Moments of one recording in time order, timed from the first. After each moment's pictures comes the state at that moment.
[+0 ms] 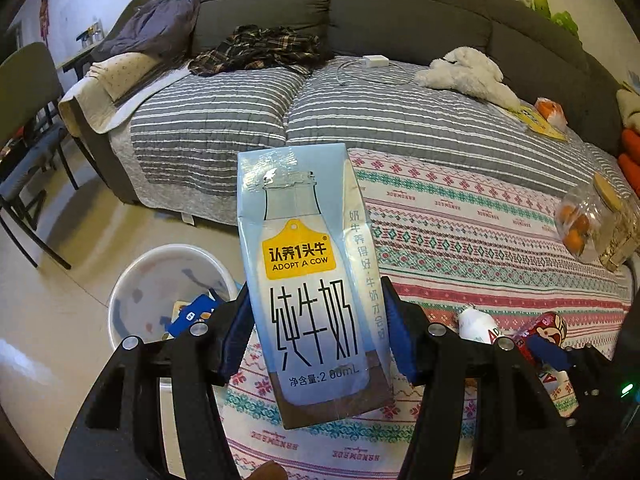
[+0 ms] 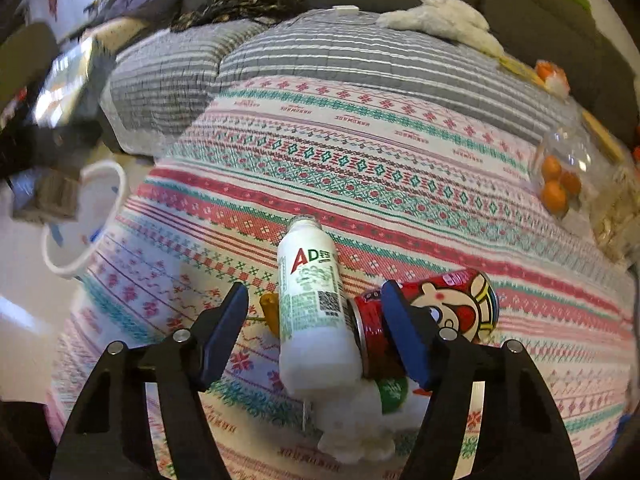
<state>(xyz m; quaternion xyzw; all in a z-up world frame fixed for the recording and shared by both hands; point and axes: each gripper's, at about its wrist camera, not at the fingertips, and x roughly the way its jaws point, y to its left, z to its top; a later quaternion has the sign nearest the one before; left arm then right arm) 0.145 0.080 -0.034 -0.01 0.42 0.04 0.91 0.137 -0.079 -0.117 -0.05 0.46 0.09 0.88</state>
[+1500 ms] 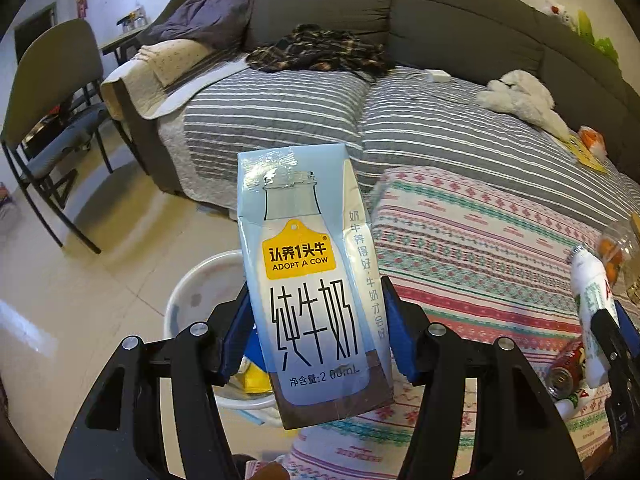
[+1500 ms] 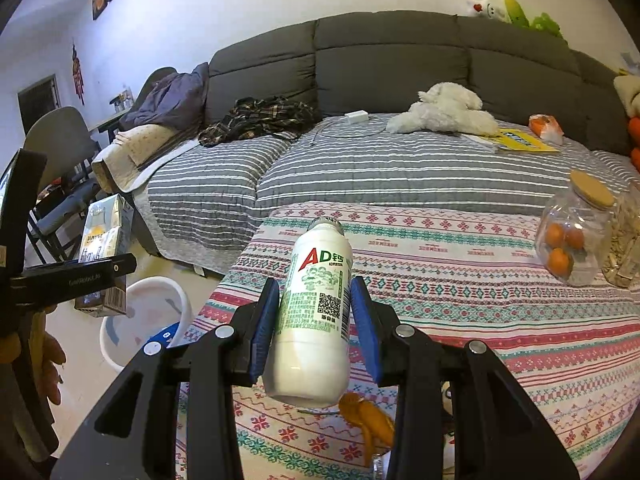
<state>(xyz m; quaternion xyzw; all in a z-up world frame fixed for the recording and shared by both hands) 0.148 0.153 -0.026 -0.03 0.42 0.11 0.90 0.123 -0.072 -0.051 0.06 0.30 0.13 0.95</state>
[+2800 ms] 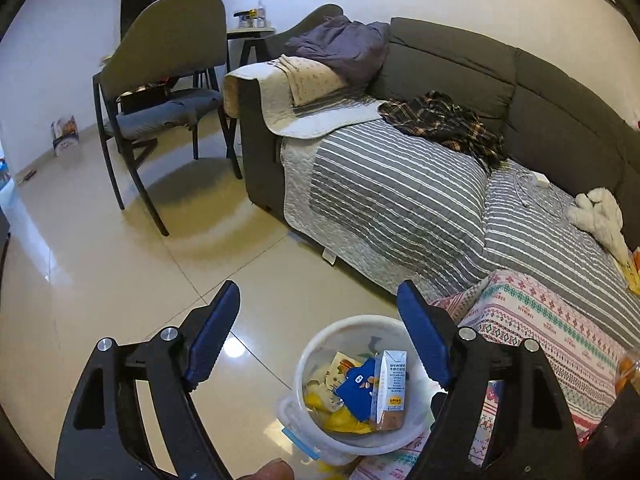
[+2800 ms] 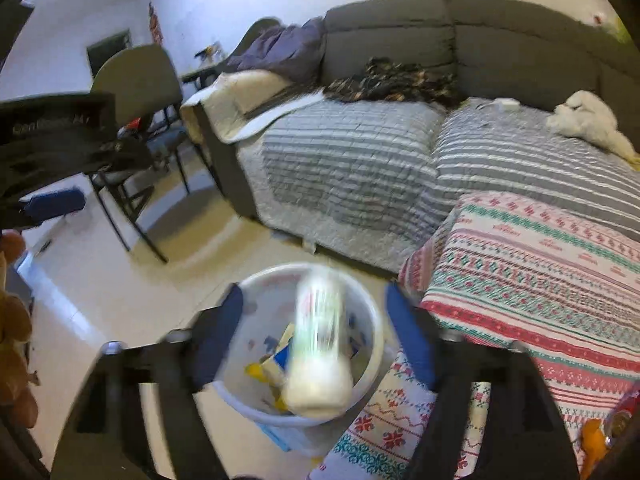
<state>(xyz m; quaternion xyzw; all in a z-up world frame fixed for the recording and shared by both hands) 0.110 0.292 0.027 -0.12 0.33 0.25 0.90 0.138 0.146 -0.072 0.02 0.32 0.27 0.91</state>
